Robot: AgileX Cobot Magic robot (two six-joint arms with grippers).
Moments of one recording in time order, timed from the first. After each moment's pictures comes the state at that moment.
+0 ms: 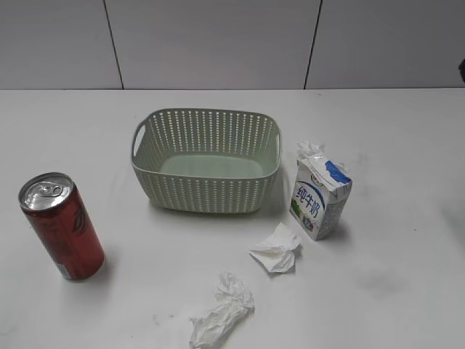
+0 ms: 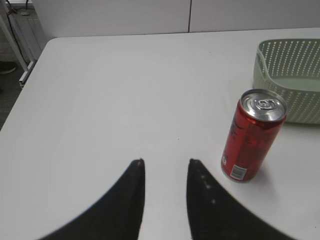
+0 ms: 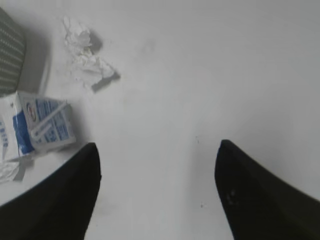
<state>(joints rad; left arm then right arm) -0.08 0.01 -0.51 -0.07 1.03 0.03 0.00 1.49 -1.32 0.22 0.99 -0.21</state>
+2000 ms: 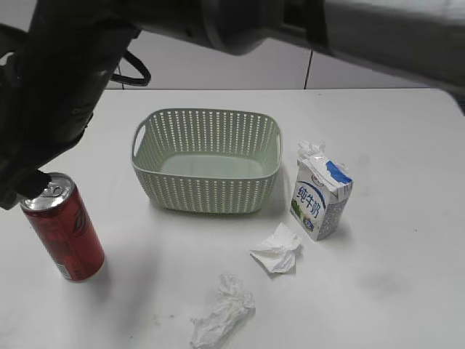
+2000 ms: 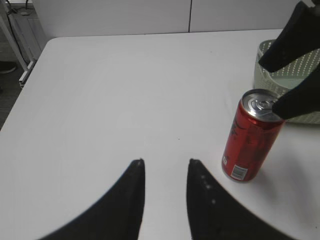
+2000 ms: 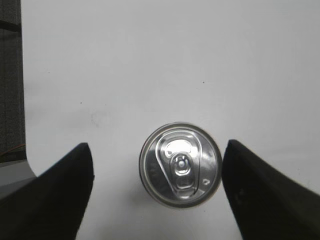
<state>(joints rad) -0.08 0.01 -0.51 -0.07 1.03 0.03 1.02 2.18 -2.02 0.37 0.91 -0.53</state>
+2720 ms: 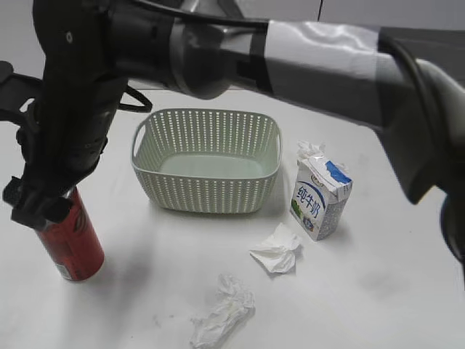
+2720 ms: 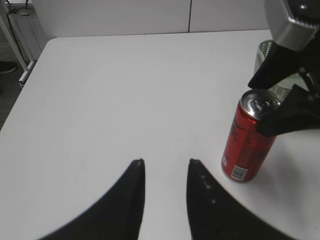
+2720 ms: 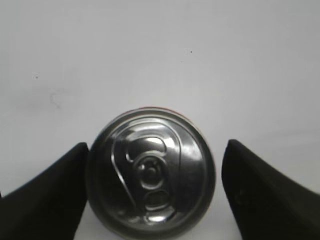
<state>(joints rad) -0.08 0.01 -0.51 -0.07 1.03 0.03 1.02 2.29 -2.05 0.28 0.91 -0.50</state>
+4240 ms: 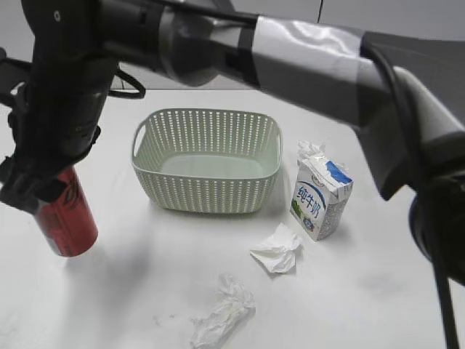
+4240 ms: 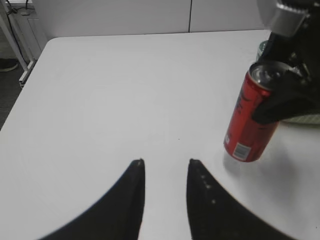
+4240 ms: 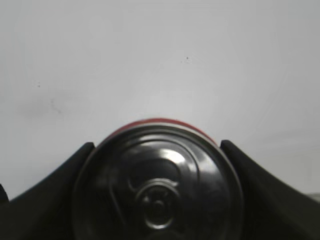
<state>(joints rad) -0.08 0.01 -0.51 -0.07 1.03 0.03 1.01 2.34 -2.19 0.27 1.00 -0.47</state>
